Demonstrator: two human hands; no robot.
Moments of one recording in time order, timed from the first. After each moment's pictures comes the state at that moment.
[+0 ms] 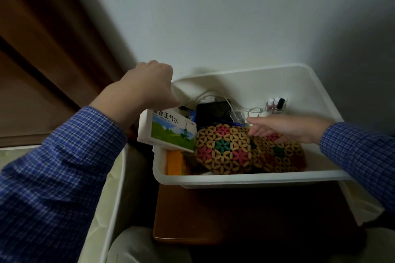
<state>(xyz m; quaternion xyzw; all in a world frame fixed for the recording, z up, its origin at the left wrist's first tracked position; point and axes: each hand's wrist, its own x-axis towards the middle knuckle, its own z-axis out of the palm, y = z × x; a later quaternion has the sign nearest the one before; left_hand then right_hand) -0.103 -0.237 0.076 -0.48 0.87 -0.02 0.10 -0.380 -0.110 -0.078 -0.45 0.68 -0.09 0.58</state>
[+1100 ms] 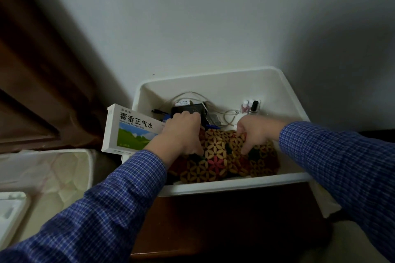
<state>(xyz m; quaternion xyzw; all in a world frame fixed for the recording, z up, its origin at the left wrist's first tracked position) -0.177 -0.184 -0.035 -0.42 0.89 0.14 0.15 -0.386 -0.125 -0.091 -0.59 0.73 0.10 0.33</state>
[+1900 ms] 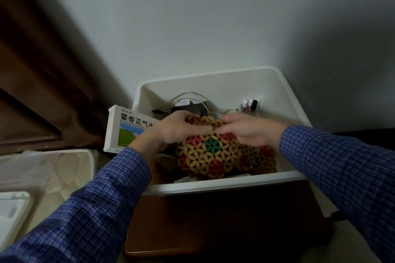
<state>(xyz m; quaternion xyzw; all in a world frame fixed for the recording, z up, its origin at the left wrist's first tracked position) -0.157 -0.205 -0.041 -0.44 0.69 0.57 0.04 -0.359 -0.129 -0.095 -0.33 0.59 -0.28 0.68</state>
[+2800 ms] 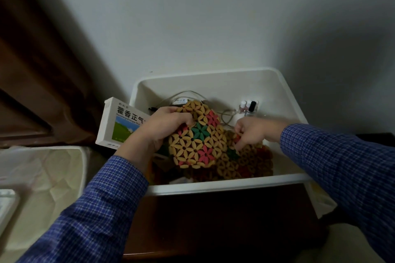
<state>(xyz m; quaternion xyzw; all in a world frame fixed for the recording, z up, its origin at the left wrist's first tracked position) -0.144 -0.209 -0.042 -0.50 0.57 0.65 -0.09 -0.386 -0.127 -0.099 -0.52 0.75 0.04 0.41</state>
